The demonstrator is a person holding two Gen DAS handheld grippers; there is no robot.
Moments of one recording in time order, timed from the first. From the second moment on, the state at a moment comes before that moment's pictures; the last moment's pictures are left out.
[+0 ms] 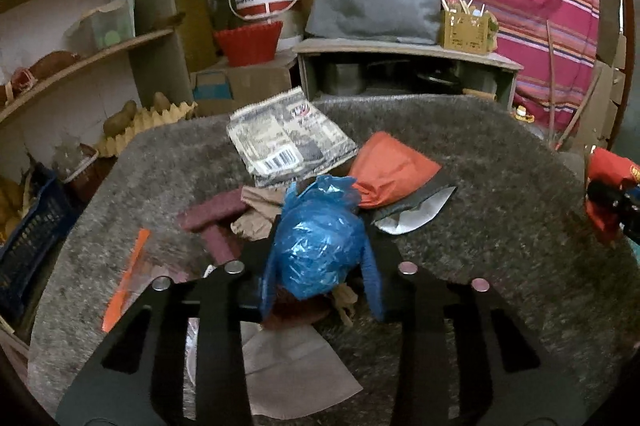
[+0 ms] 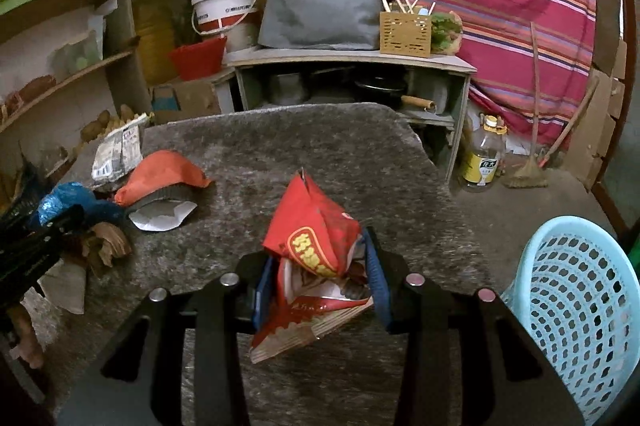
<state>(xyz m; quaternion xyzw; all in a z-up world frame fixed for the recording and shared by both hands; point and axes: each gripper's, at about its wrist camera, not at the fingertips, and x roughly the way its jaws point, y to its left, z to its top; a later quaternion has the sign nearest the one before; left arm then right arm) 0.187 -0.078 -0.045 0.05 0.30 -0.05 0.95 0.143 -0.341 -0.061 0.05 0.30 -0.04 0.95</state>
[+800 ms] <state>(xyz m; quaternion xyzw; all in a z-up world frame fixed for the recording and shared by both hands) 0.129 -0.117 0.015 0.07 0.22 -0.08 0.97 0.095 -0.379 -0.037 0.07 0.26 -0.07 0.96</state>
